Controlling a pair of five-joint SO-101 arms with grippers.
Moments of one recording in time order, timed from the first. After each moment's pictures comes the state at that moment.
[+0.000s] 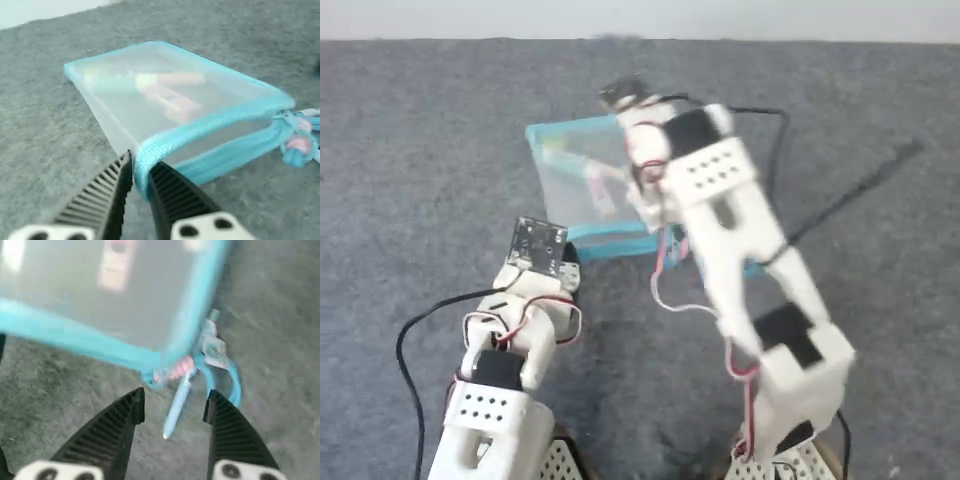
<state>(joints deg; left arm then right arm) 2.9 -73.0 90.2 29.1 -2.8 -28.7 12.7 -25.6 100.7 7.6</state>
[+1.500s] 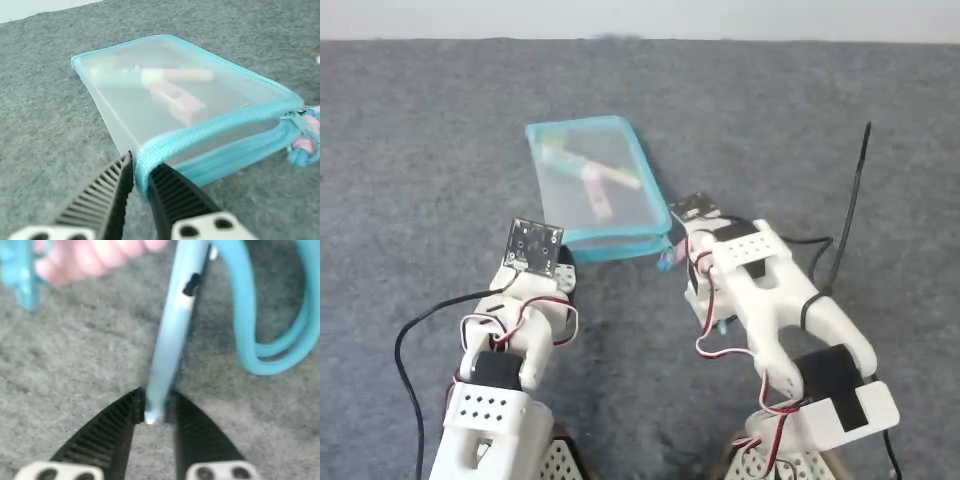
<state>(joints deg) 1.4 -73.0 91.4 29.0 -2.6 -21.0 -0.8 39.1 64.7 7.6</state>
